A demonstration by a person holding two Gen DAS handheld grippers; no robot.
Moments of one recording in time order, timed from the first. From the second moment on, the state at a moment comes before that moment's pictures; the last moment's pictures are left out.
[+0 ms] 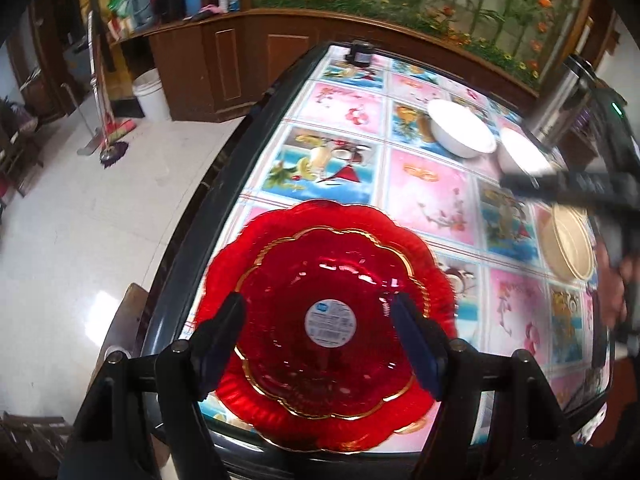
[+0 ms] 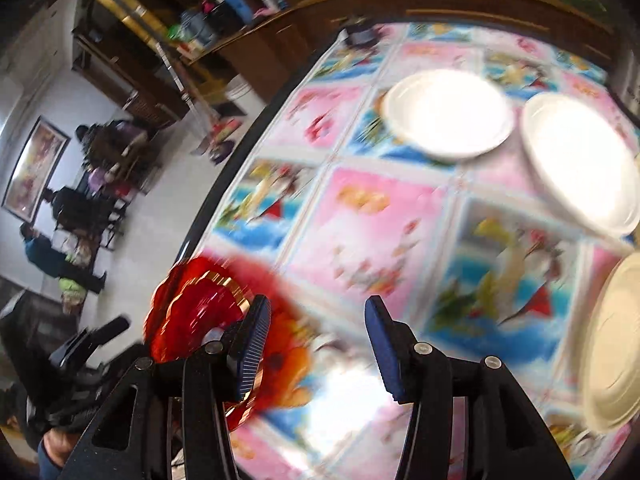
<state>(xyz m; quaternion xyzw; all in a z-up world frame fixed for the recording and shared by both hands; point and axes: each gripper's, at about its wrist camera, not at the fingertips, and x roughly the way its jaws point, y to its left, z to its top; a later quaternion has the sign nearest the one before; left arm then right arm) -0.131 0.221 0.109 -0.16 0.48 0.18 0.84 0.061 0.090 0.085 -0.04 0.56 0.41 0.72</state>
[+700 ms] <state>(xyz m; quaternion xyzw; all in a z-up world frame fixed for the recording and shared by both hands) -0.131 0.220 0.101 -0.15 0.50 0.16 0.84 0.211 0.144 0.021 0.01 0.62 0.34 0.71</state>
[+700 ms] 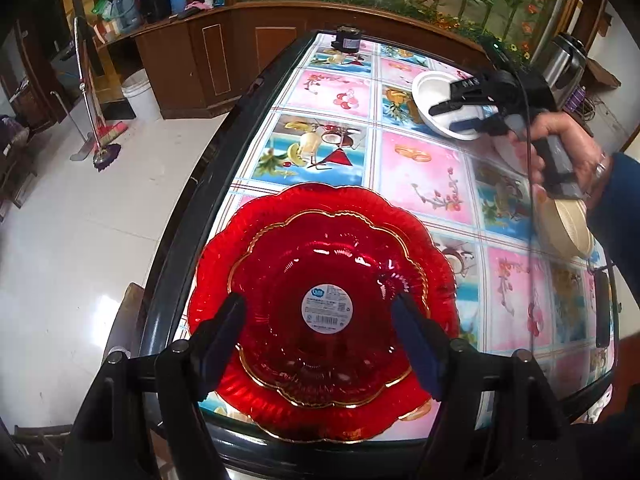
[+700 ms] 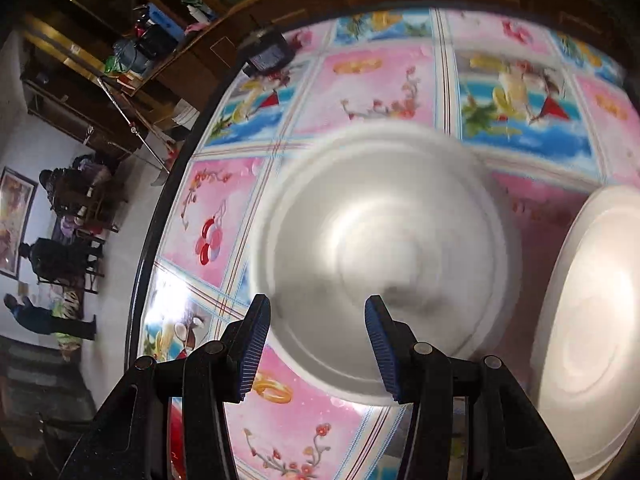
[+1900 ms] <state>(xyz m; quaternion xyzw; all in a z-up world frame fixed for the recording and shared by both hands) 0.029 0.132 0.055 -0.15 0.57 0.01 0.81 0.052 -0.075 0.058 0.08 0.60 0.30 0.74</state>
